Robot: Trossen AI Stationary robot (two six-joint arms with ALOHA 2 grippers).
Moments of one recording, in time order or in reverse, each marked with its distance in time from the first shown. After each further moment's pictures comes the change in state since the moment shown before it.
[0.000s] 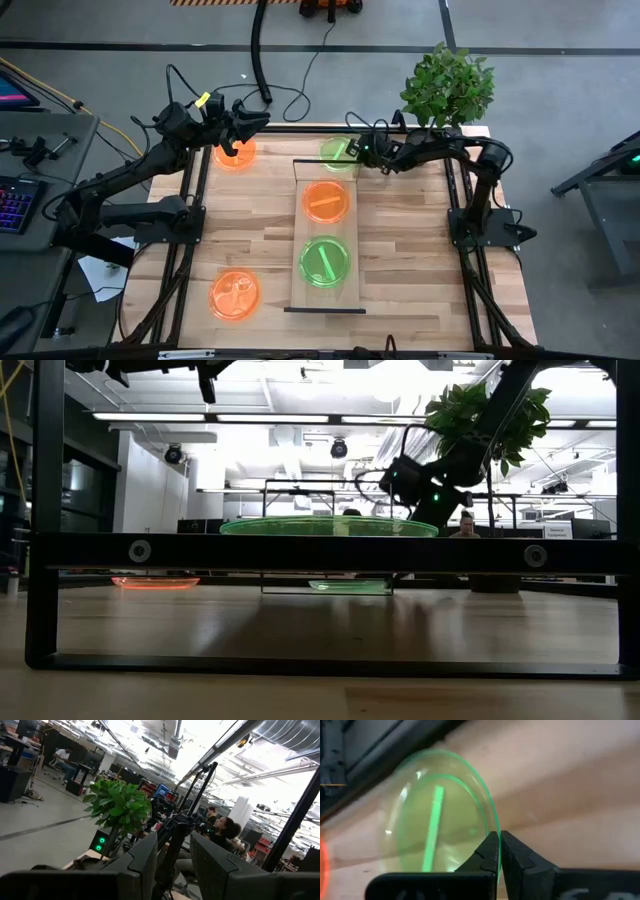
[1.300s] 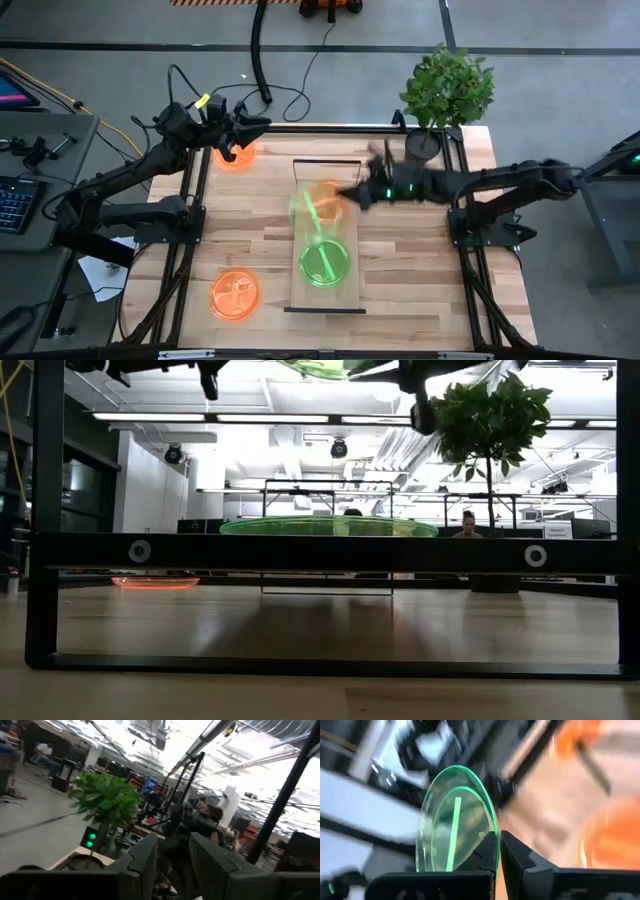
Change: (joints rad) left arm -0.013 0.000 0.000 0.001 0.077 0.028; right arm 0.572 -0.578 0.006 0.043 -0.133 -0.323
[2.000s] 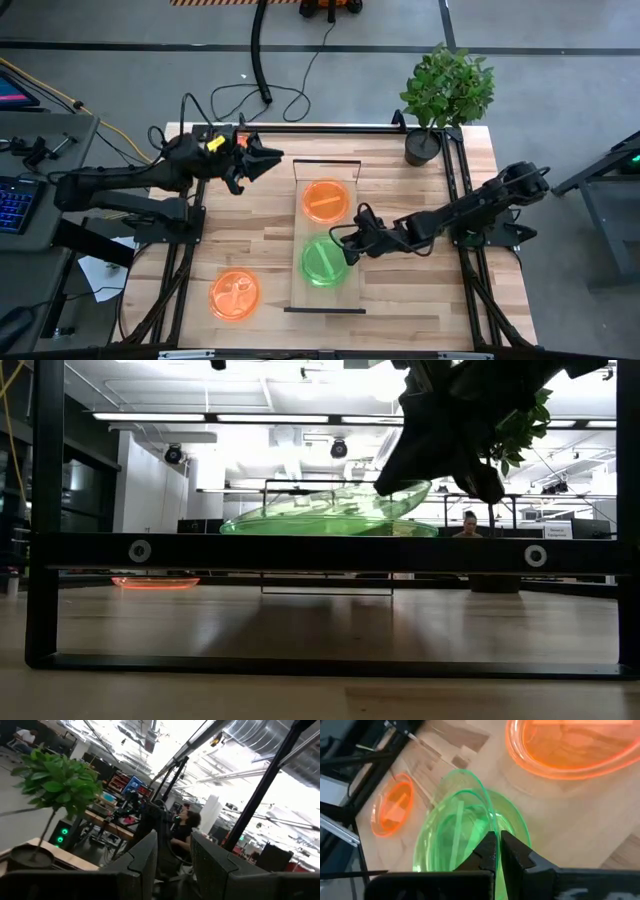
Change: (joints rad) left arm -0.491 0.000 0.000 0.008 -0.445 -0.002; right arm 0.330 0.293 0.000 -0.224 0.339 0.166
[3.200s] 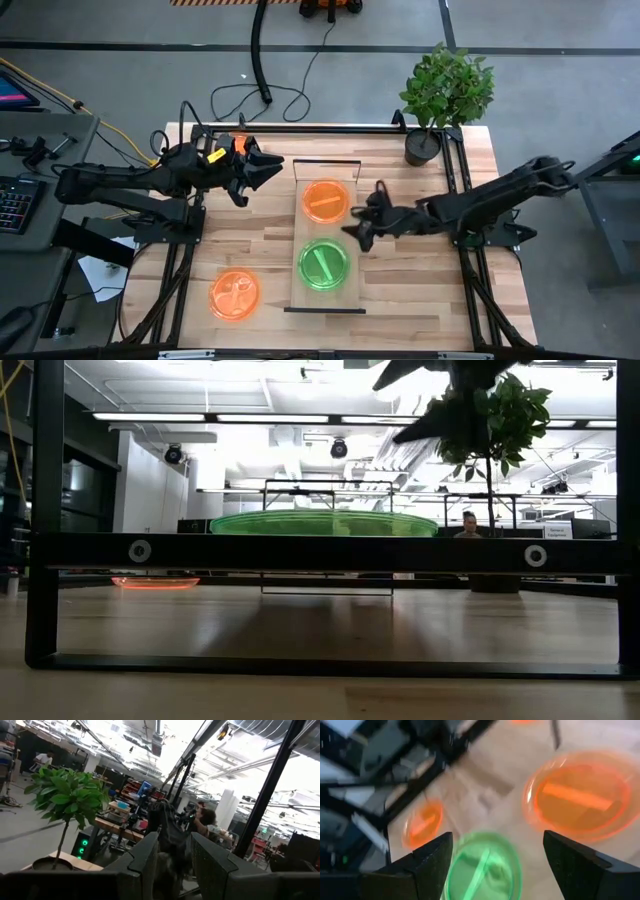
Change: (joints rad) left arm -0.129 0.000 0.000 -0.010 -0.170 0.185; right arm -0.055 -0.244 0.000 -0.057 0.005 -0.237
